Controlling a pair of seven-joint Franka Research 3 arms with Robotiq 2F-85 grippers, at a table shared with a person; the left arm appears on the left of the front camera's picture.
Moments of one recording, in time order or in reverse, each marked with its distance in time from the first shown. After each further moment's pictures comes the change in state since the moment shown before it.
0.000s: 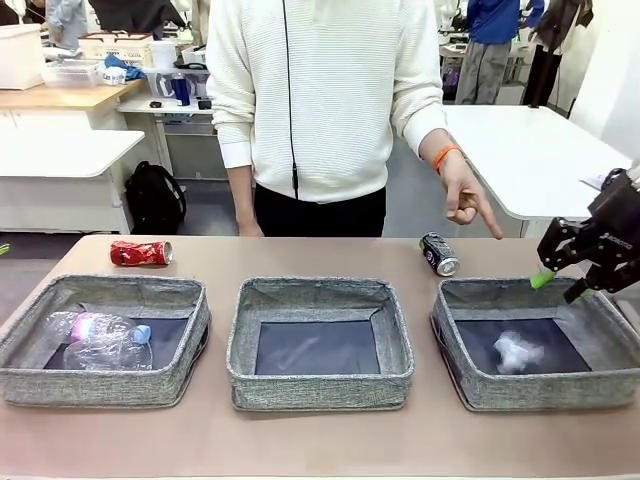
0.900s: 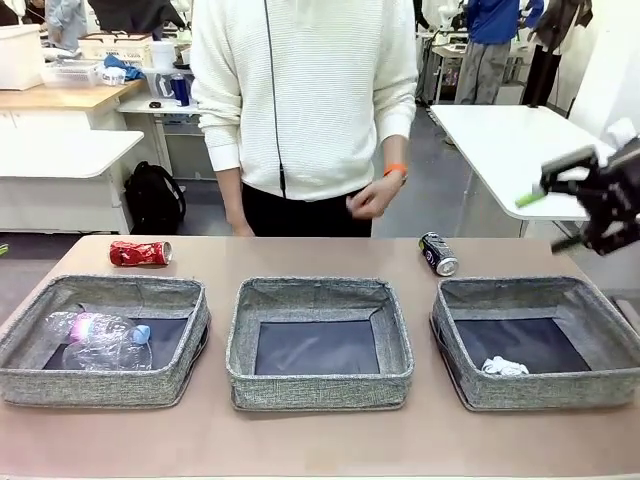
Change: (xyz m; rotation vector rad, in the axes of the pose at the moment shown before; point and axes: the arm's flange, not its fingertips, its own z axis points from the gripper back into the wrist) left arm 0.000 0.000 0.000 0.000 0.000 0.000; right arm 0.001 0.008 0.049 0.487 -0.114 -0.056
